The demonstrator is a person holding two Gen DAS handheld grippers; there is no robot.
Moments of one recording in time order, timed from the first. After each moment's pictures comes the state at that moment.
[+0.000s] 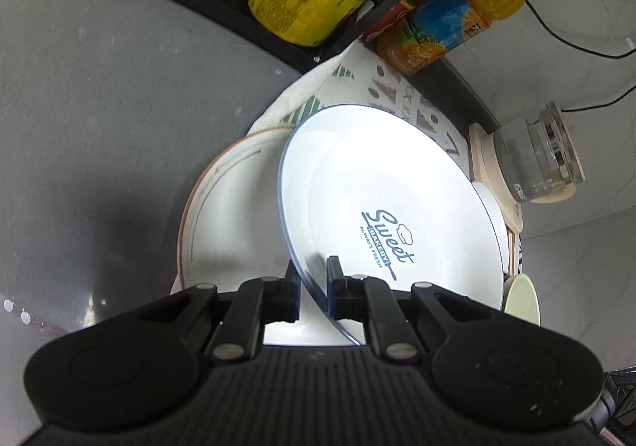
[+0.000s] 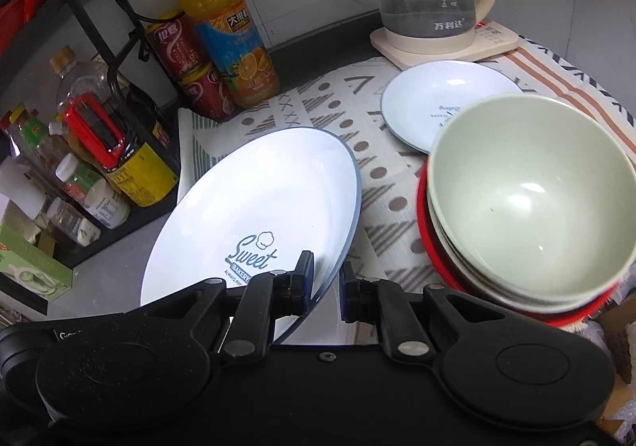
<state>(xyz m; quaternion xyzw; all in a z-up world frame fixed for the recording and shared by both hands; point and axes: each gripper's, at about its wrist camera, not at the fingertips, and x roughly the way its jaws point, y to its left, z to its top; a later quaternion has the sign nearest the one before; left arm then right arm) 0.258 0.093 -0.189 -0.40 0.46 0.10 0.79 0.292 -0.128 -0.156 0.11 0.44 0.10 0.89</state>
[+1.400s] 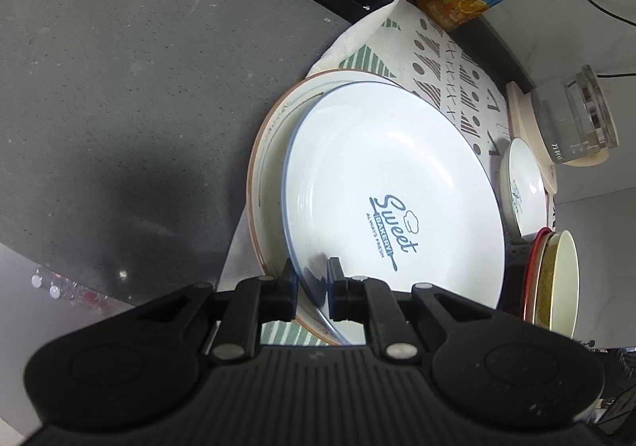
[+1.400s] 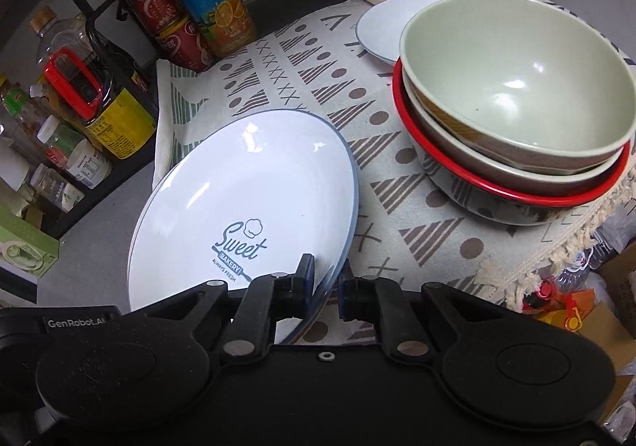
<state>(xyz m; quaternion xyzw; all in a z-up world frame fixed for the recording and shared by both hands) 0.242 0.102 -0.204 -0.38 0.52 0.11 0.75 0.264 -0.123 -0.198 0.13 0.48 0.08 0.86</state>
